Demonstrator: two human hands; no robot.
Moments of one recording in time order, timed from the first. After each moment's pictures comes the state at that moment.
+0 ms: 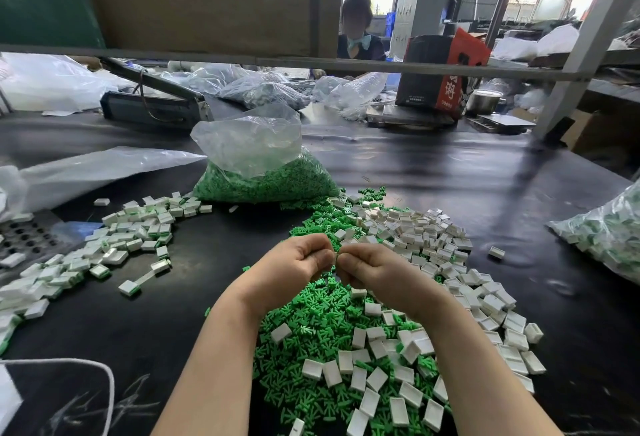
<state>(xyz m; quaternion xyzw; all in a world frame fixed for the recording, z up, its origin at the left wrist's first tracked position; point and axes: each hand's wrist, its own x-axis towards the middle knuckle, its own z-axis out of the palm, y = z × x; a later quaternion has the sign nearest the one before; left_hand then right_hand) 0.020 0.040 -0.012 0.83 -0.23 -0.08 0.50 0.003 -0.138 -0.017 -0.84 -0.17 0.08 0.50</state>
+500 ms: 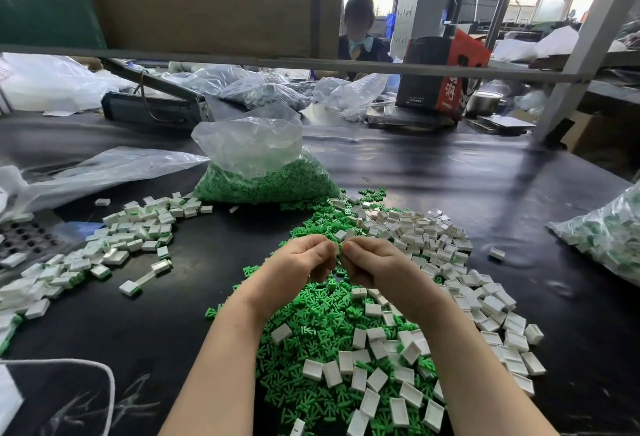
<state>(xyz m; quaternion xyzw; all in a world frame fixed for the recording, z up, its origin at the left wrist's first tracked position) 0.016 0.032 -0.013 0.75 -0.20 -0.12 0.62 0.003 -0.138 -0.017 -0.77 -0.15 0.07 0.62</state>
